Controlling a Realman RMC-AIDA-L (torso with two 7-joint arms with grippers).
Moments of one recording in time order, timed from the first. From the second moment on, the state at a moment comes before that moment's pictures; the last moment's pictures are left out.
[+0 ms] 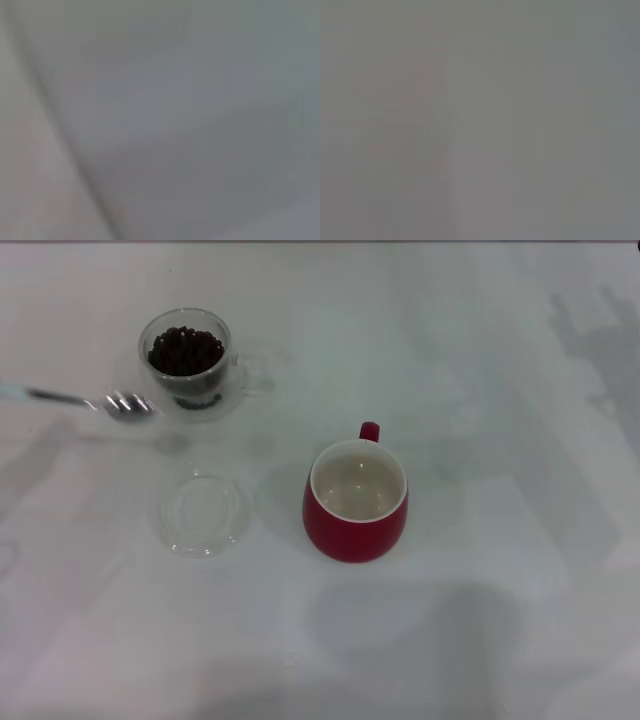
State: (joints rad) left arm -0.36 -1.98 2.84 -0.21 -0.86 1.63 -1.80; right arm 0.41 2.01 -2.16 -0.17 0.73 -1.37 0.32
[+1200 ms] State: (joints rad) left arm -0.94 -1.88 2.84 -0.33 -0.36 1.22 -1.82; right arm 0.35 2.01 -2.18 -0.18 0.72 -1.37 0.40
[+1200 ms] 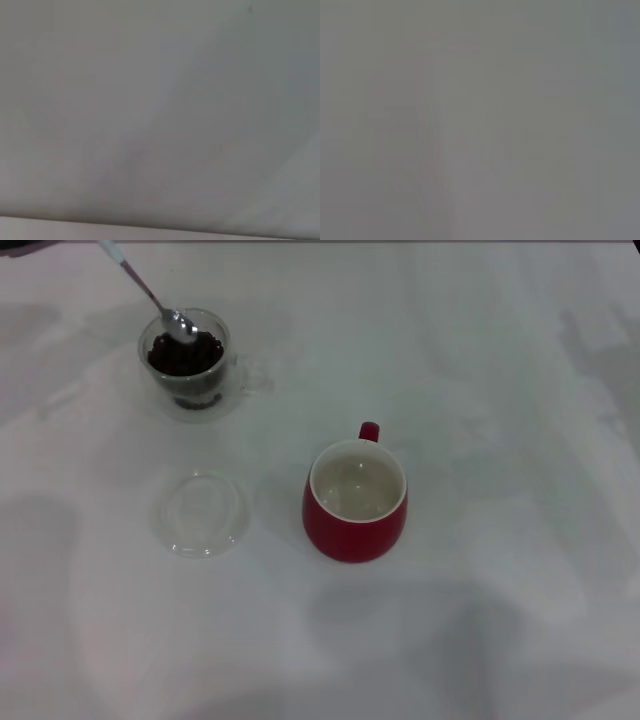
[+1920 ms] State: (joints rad) left arm -0.96 -1.96 2.85 -0.33 -0.33 1.12 -1.82; right arm 0.30 2.01 -2.18 -0.18 0.72 -1.40 0.45
